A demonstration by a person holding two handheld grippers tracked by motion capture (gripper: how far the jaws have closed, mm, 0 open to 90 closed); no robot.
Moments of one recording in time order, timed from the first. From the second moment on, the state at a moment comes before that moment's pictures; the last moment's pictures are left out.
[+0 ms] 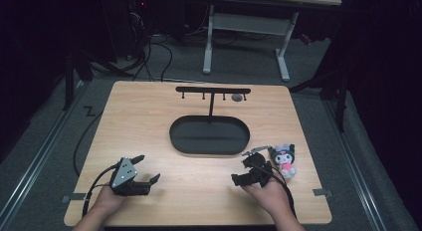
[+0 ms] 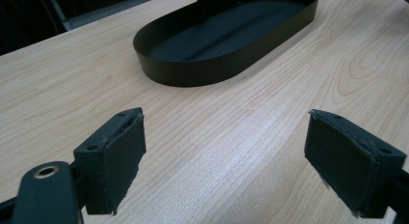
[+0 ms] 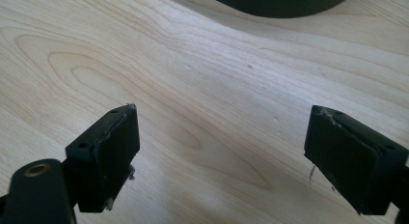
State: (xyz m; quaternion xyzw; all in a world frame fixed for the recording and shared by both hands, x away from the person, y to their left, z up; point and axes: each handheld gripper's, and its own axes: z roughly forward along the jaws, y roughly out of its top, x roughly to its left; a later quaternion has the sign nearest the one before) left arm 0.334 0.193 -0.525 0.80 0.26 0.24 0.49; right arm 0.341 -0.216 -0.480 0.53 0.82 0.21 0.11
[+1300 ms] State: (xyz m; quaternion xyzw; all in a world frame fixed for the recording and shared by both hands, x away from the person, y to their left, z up) left arm 0.334 0.192 -0.525 0.80 0.26 0.24 0.49; right arm 0.328 -0.300 -0.455 0.58 0.78 0.19 0.14
